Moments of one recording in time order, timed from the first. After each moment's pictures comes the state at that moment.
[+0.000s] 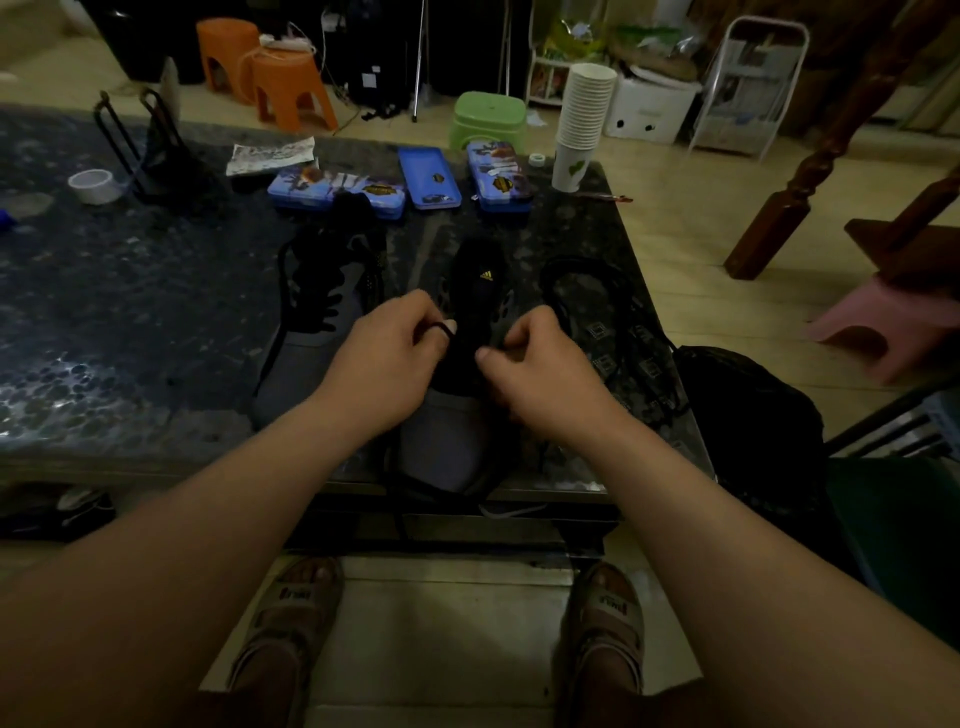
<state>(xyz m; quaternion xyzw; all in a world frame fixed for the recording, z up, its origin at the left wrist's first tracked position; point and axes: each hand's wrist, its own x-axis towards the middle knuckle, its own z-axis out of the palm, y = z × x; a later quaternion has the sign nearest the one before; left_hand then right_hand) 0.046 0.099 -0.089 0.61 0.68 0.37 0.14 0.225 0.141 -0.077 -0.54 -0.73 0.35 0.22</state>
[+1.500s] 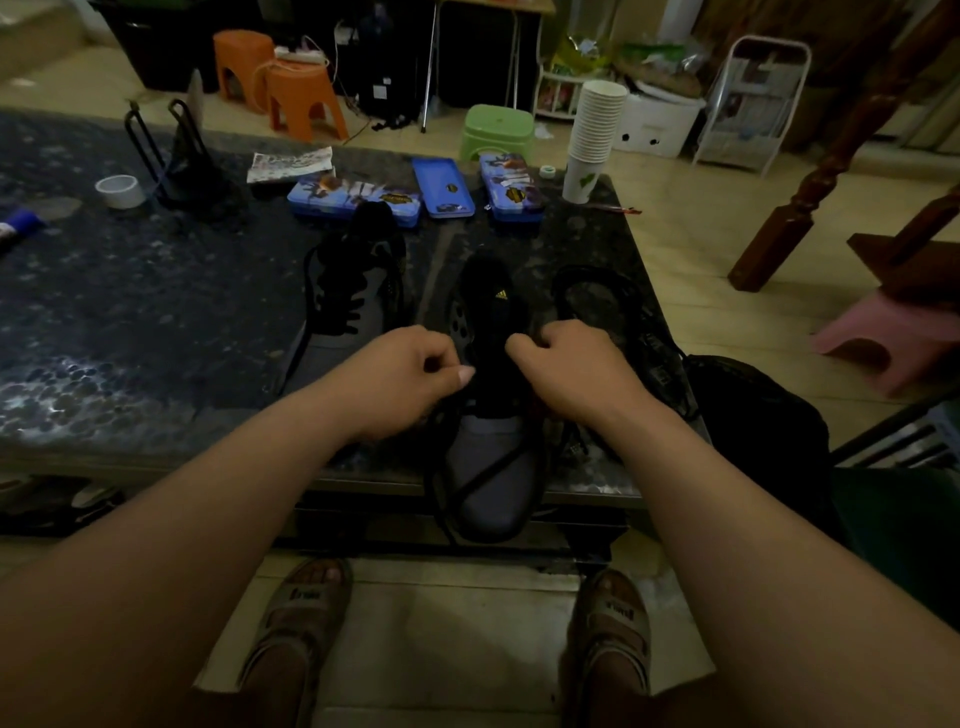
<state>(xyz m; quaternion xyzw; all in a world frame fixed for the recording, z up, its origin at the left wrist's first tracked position) 0.033 0.079 -0.069 0.65 0.67 0.23 0.27 0.225 0.154 -0.063 -0.57 -0.77 0.25 0.15</state>
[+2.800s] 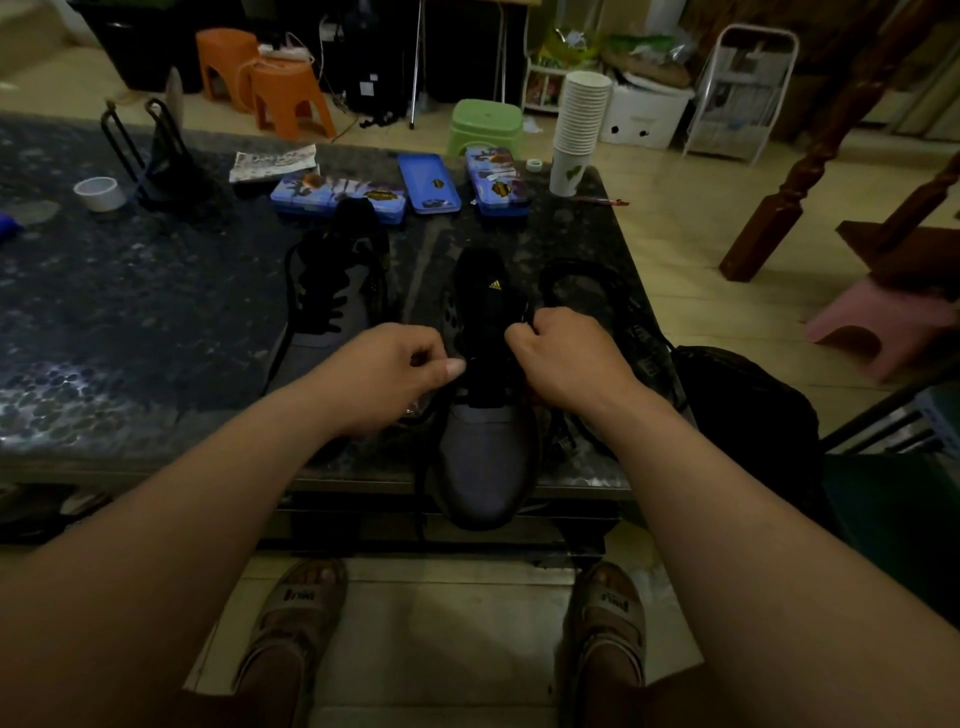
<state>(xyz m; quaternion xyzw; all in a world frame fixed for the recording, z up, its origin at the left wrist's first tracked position) 0.037 0.080 -0.068 0.64 0.67 0.21 0.30 0.230 0.157 -0.060 -0.58 -0.77 0.23 0.15</state>
